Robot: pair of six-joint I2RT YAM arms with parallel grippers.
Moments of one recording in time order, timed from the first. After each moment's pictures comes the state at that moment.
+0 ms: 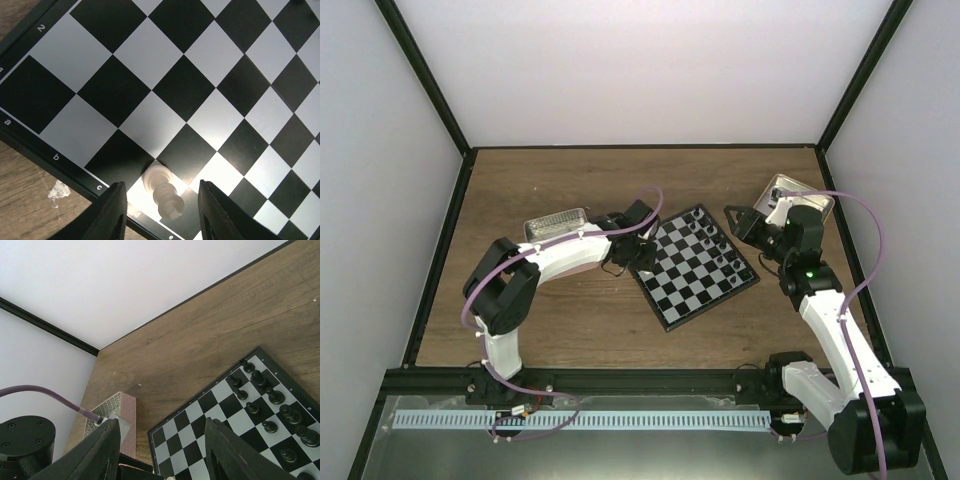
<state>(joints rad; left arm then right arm) -0.77 1.86 1.32 -0.60 0.07 -0.50 0.11 0.92 0.68 -0.09 -0.42 0.67</state>
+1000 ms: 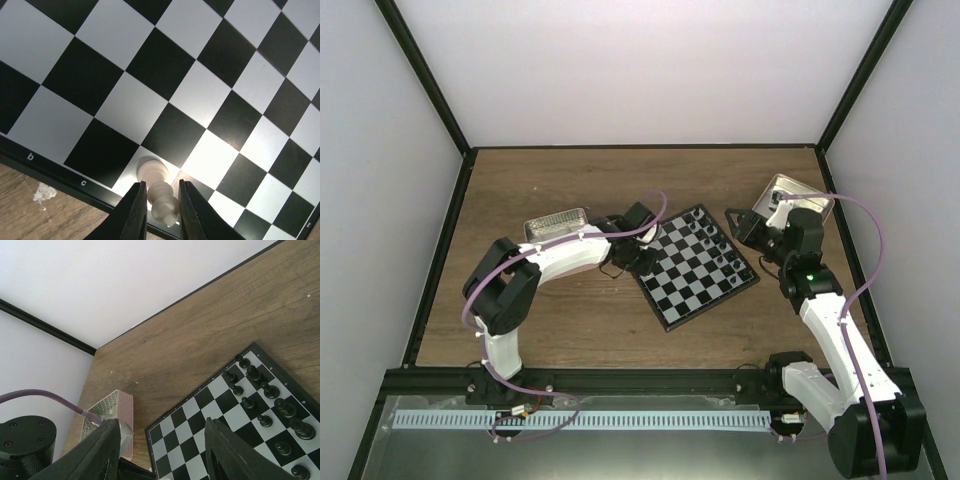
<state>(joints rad) -0.77 1.86 1.29 -0.59 0.14 -0.39 0.11 0.90 0.67 -0.10 -0.41 0.67</state>
